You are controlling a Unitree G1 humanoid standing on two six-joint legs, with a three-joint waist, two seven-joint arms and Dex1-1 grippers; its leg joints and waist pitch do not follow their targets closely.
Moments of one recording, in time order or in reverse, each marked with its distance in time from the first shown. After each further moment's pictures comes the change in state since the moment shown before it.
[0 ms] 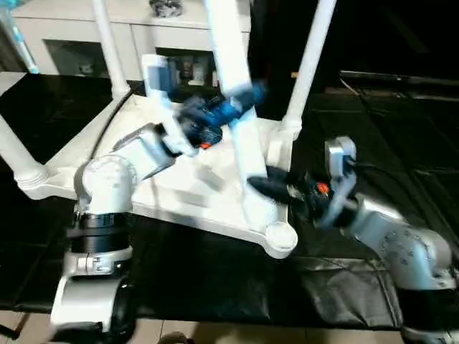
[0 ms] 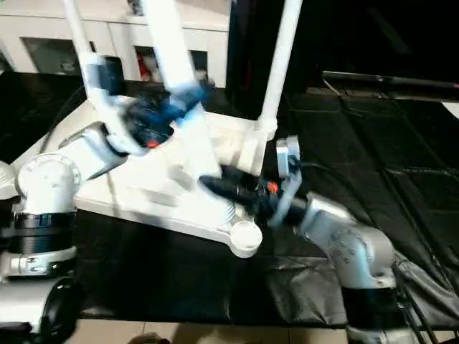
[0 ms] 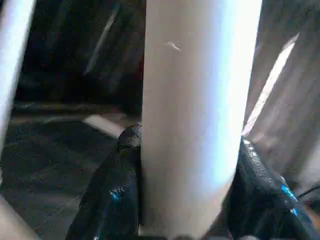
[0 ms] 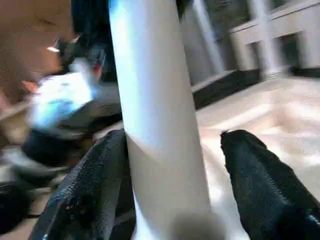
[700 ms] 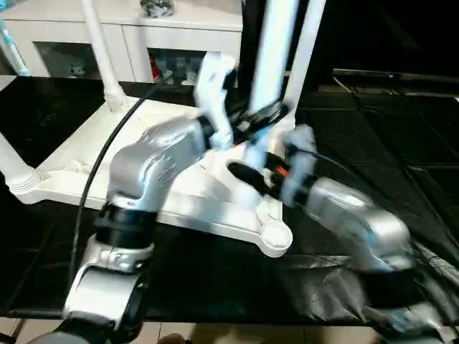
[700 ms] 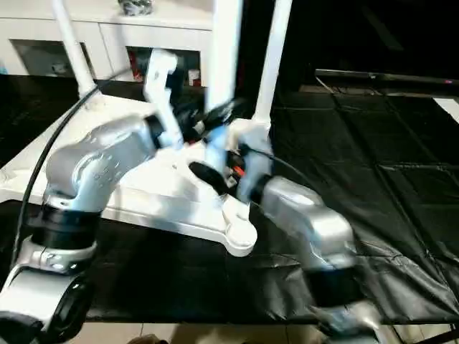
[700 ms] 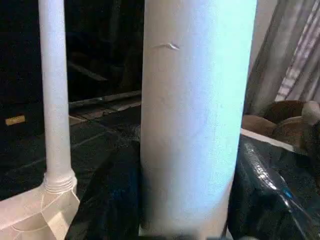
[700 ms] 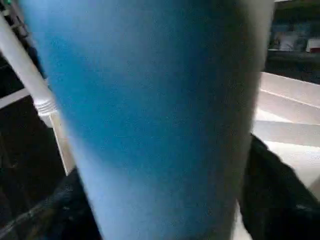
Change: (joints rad) left arm -0.079 -0.059 -0.129 -0.058 0.238 -0.058 0.275; right arm -0.120 0.159 0.131 0.091 -0.278 -0.006 -0.380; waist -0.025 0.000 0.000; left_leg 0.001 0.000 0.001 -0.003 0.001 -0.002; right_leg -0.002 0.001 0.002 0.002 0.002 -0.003
